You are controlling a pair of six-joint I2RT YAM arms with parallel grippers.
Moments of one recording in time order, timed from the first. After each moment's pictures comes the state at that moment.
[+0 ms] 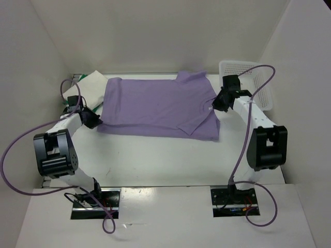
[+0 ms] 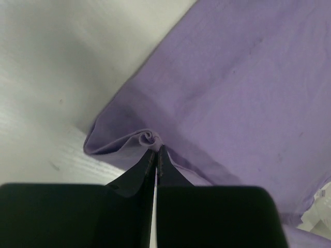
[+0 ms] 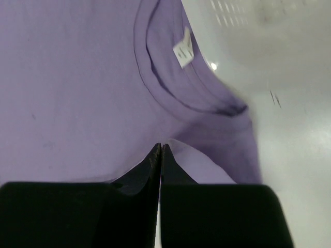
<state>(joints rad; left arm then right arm) 0.27 1.57 0.95 -0.32 0.19 -0.72 0.08 1.60 1.26 -0.57 0.05 0.67</state>
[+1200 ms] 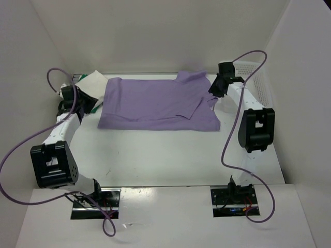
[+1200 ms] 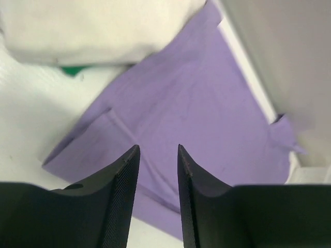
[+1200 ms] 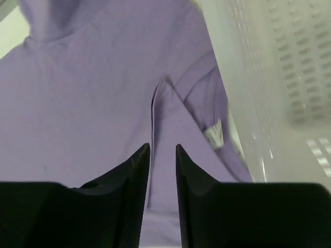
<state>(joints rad) 0.21 1.52 1.03 -0.16 0.08 -0.82 0.08 2.00 1.68 -0.53 0.09 0.59</state>
